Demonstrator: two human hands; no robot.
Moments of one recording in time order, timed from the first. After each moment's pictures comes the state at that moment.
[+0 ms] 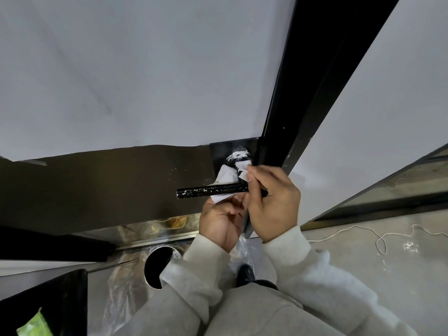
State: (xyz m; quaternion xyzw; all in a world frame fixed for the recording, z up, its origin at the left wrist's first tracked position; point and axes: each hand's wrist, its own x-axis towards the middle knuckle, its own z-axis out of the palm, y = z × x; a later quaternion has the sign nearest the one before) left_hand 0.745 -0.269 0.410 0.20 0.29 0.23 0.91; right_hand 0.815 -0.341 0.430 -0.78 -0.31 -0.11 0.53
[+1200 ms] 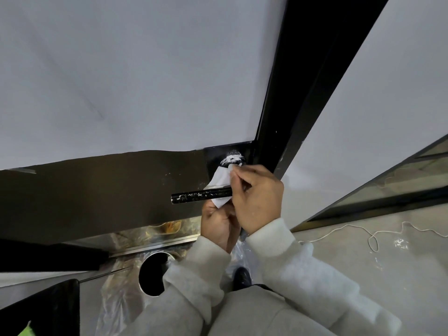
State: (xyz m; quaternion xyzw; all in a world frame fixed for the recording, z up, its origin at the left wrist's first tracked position) left_hand 0.750 -0.277 0.403 0.31 0.26 0.23 0.89; right_hand 0.815 -0.320 0.437 -0.81 -0.28 -0.08 0.51
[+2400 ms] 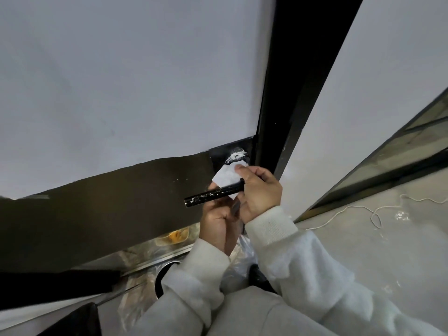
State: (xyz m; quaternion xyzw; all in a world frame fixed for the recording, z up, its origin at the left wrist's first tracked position) left_hand 0.727 -0.253 0.417 0.22 0.27 0.20 0.92; right_hand 0.797 -0.280 0.448 -0.51 0.26 0.18 0.80
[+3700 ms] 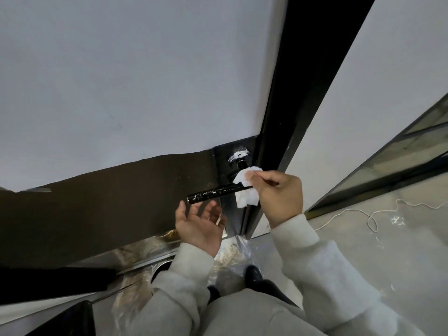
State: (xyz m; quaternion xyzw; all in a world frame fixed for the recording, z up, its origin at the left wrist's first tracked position) left_hand 0.699 -0.216 0.374 0.14 0.43 0.21 0.87; right_hand 0.802 -0.329 0.439 -0.75 0.01 0.11 0.65
